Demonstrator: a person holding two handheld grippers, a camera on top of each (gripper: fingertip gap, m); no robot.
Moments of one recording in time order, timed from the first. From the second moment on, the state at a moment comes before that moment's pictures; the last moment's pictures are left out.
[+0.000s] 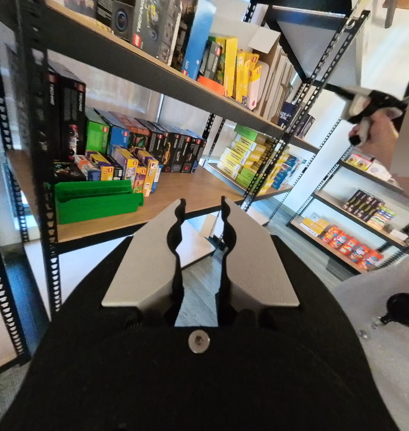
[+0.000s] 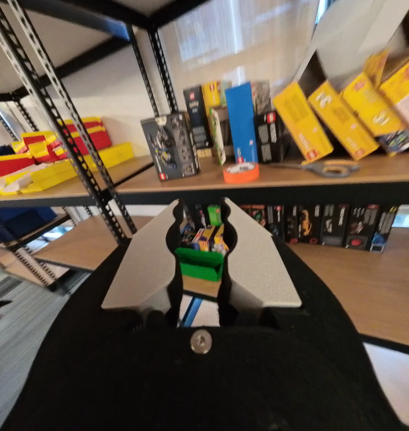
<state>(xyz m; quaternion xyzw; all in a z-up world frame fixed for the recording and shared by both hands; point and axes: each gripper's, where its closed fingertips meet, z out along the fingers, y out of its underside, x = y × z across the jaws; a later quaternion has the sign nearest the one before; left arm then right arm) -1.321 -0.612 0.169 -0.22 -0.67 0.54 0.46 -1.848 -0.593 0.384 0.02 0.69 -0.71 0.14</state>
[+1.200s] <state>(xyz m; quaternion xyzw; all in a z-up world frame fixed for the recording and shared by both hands) -1.565 -0.715 0.241 -0.35 -0.68 0.53 0.37 -1.806 -0.956 0.293 -0.40 0.79 -0.46 0.01</state>
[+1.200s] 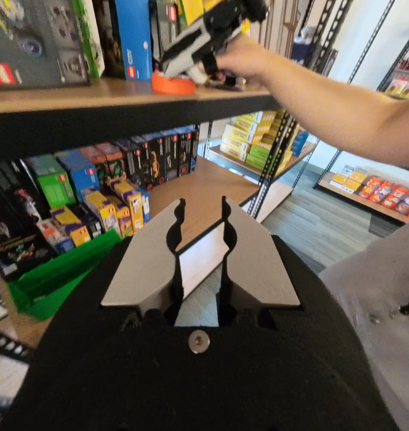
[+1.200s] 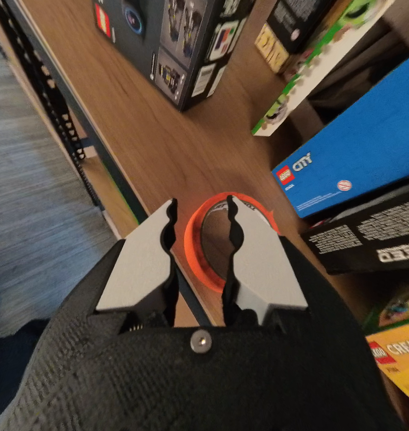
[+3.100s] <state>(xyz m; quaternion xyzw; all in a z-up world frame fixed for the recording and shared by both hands) -1.677 -0.763 0.395 -0.39 -0.52 0.52 0.56 -1.726 -0.717 0.346 -0.66 0.39 -0.46 0.45</state>
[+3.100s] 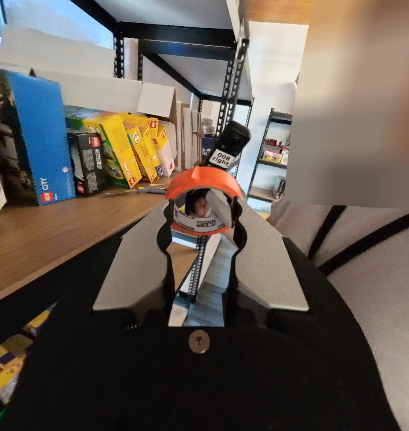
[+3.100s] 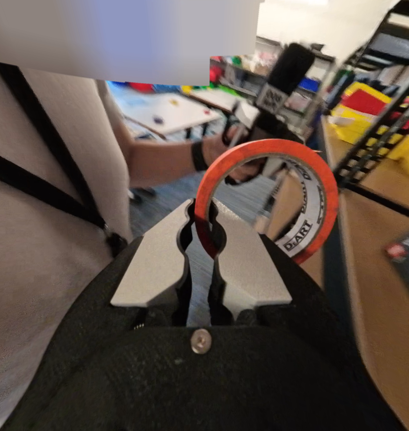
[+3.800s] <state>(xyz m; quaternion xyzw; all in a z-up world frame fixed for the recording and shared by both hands) -1.718 -0.764 0.377 -0.56 -0.54 0.42 0.45 -1.734 -0.729 0.305 -0.73 0.41 -0.46 0.30</state>
